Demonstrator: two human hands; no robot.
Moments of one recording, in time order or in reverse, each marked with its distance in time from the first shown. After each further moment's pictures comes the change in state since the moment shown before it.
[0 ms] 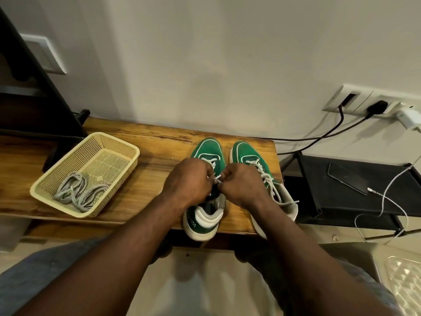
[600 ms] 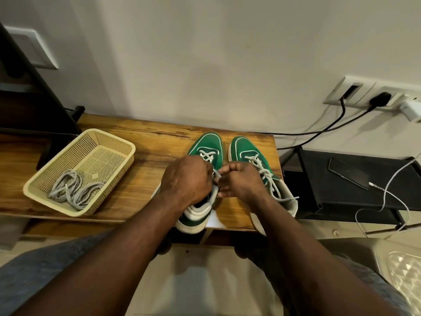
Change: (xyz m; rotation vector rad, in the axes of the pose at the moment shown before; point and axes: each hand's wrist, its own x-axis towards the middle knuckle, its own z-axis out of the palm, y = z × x) left_hand -0.001 0.003 0.005 0.222 0.058 0.095; right_hand -0.003 0.005 0.003 0.786 -0.073 0.293
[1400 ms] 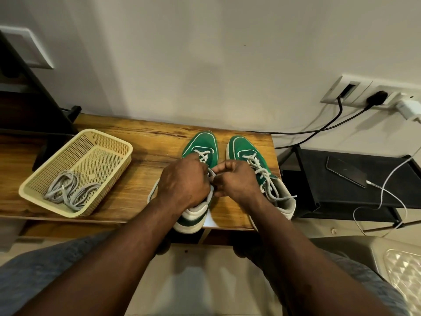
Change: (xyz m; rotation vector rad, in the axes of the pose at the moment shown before) left_hand -0.007 -0.001 0.006 -0.039 0.060 0.005; right_hand 0.001 0.004 0.009 -0.086 0.037 -0.103
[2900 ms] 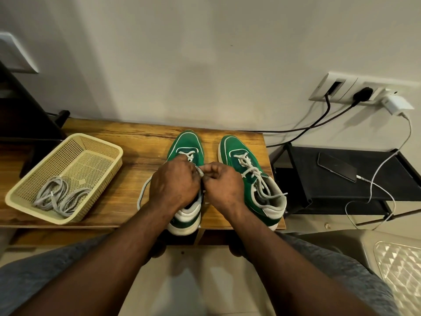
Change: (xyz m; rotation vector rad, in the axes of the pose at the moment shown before) left_hand 0.003 -0.004 0.015 -0.117 0.073 -0.143; right_hand -0.007 0.012 0.018 -0.243 0.182 -0.192
